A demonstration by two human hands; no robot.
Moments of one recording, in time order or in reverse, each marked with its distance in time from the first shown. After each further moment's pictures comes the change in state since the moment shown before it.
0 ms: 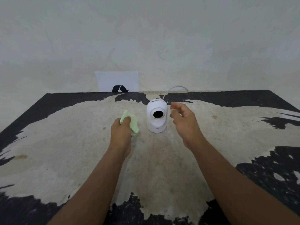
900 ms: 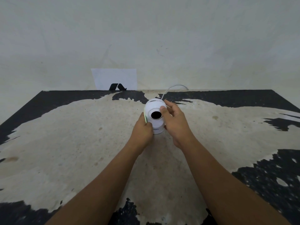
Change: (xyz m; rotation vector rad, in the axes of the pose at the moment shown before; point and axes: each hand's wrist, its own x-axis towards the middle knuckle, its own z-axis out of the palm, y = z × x) left_hand -0.007 -0.014 0.051 0.430 -0.372 0.240; right_hand 0.022 0.014 0.026 0.088 -0.016 0.065
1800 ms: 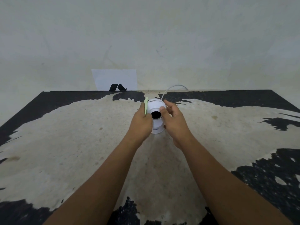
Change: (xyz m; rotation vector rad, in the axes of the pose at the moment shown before) left_hand 0.002 0.028 -0.012 -0.005 0.028 0.003; right_hand -0.004 -0.002 -0.003 -0.016 -0.046 -0.021
